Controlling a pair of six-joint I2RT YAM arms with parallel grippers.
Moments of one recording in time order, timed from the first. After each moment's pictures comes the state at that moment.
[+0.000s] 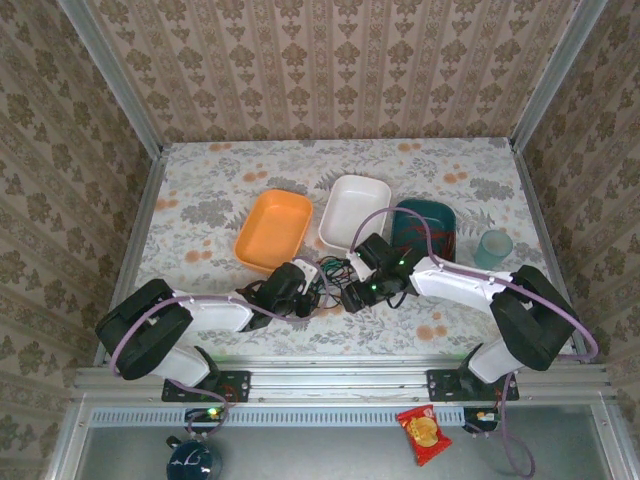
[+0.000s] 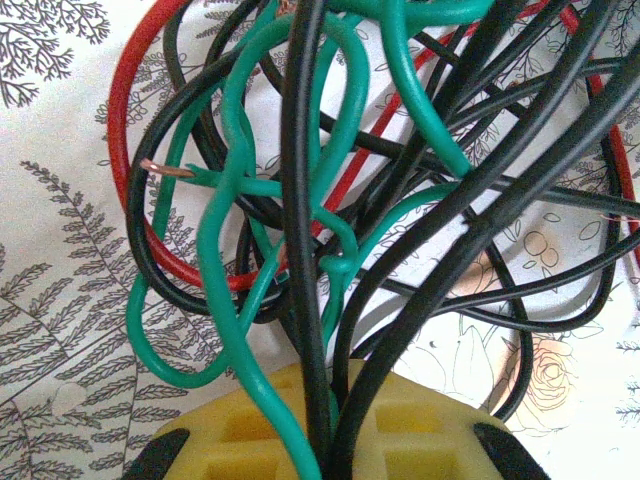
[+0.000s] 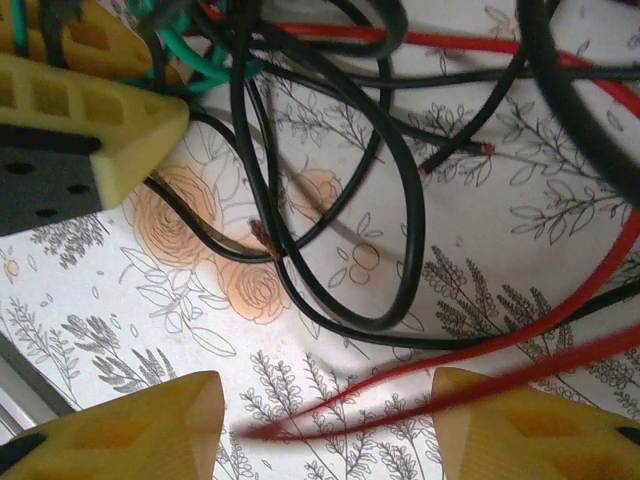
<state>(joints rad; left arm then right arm) -0.91 1.45 0.44 0.22 0.03 -0.33 0.72 1.51 0.84 -0.48 -0.24 0.28</state>
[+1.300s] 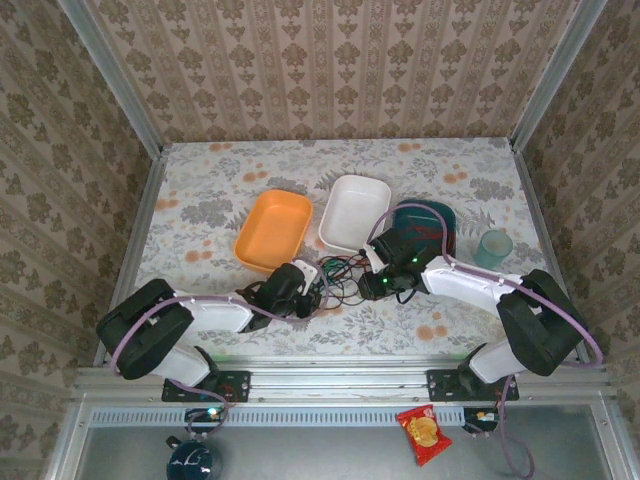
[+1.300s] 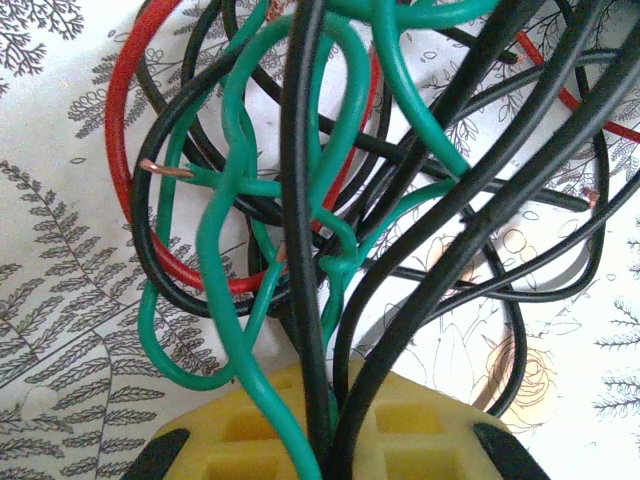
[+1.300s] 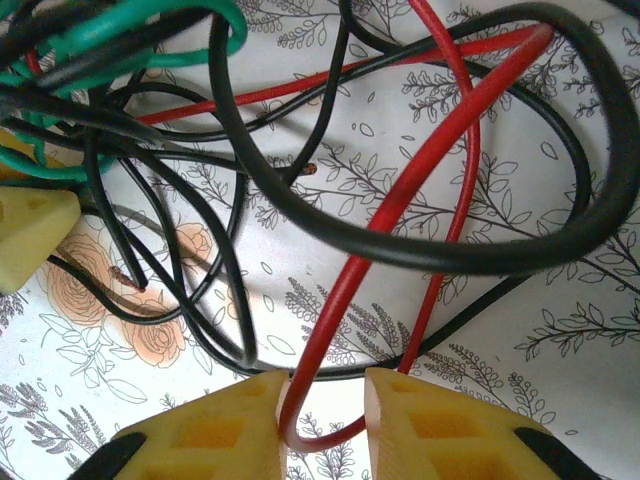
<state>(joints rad) -0.91 1.45 0.43 0.24 0.06 -0.34 0.62 1.47 0.77 -0.42 -0.19 0.32</state>
